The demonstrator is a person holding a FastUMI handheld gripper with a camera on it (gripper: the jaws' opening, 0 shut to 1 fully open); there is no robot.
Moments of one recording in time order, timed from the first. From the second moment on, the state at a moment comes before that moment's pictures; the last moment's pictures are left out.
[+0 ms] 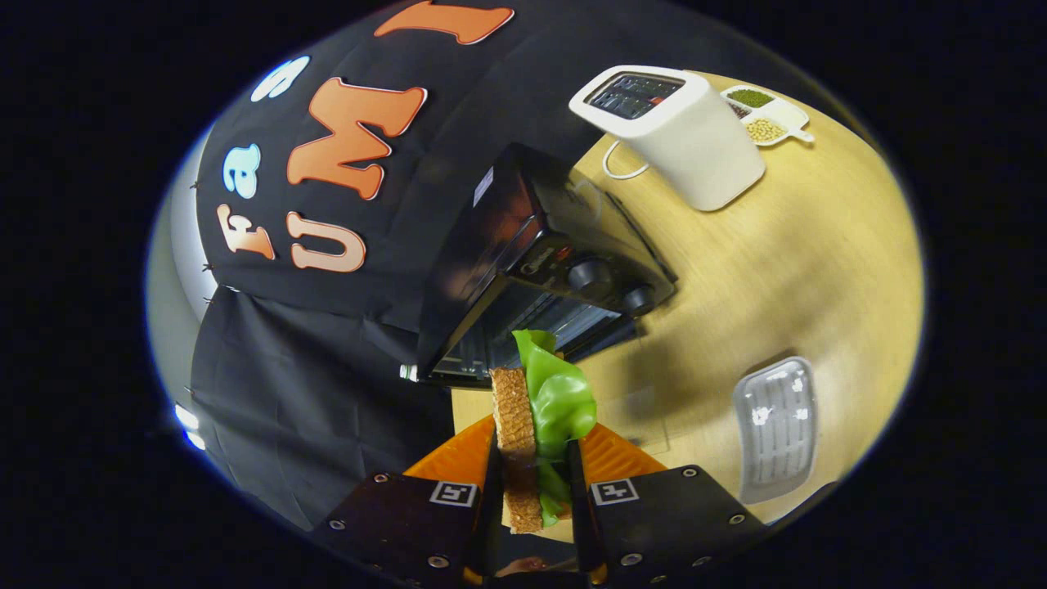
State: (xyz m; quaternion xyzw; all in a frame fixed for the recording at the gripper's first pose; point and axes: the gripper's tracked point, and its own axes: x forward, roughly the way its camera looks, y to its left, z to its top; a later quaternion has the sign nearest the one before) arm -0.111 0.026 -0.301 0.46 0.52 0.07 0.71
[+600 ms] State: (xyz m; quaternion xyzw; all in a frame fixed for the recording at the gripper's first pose) arm -0.032 0.114 -0.361 0.50 0.45 0.01 0.74
